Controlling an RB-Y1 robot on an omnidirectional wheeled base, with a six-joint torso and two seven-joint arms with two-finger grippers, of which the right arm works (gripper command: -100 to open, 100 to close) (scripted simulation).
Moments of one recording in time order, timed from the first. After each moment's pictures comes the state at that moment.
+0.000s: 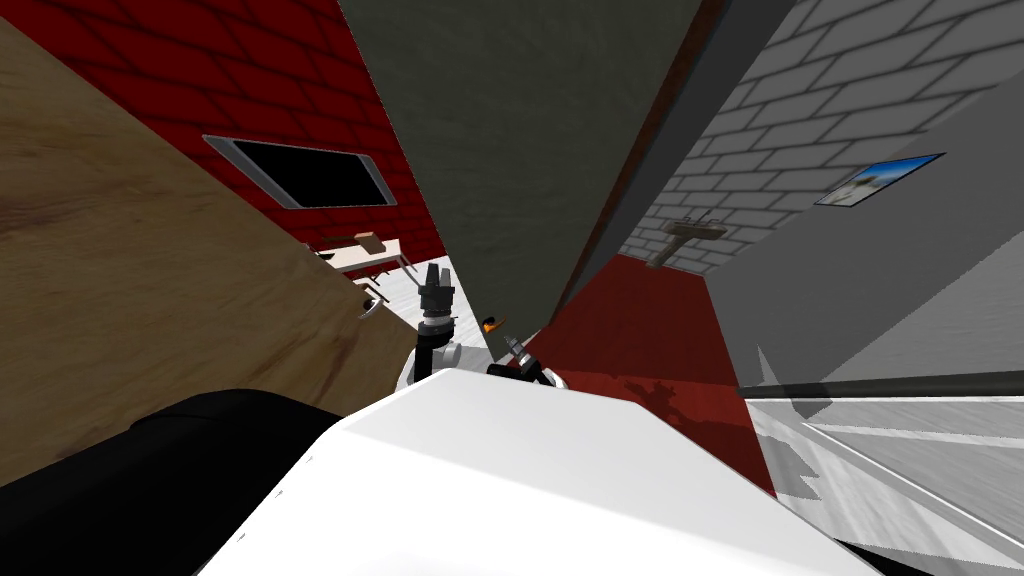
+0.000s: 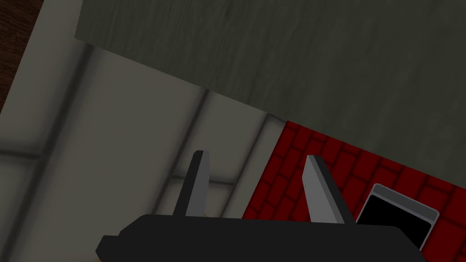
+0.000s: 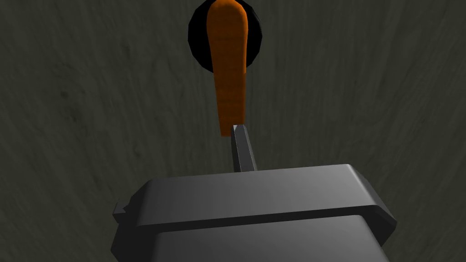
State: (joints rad) arm -0.09 -0.07 0.82 -0.79 -0.01 -0.79 -0.11
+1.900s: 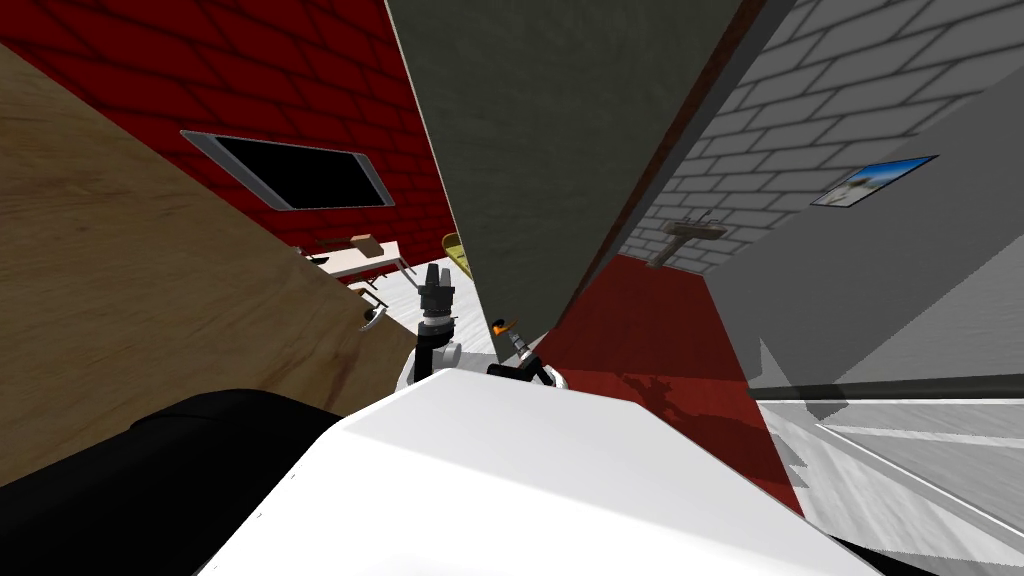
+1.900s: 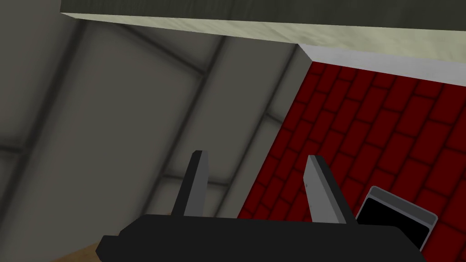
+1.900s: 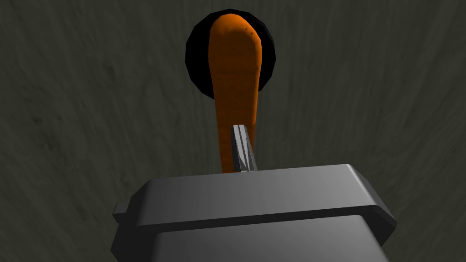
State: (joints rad) arm -0.11 -0.04 0.75 -0.76 -0.02 -0.76 -0.08
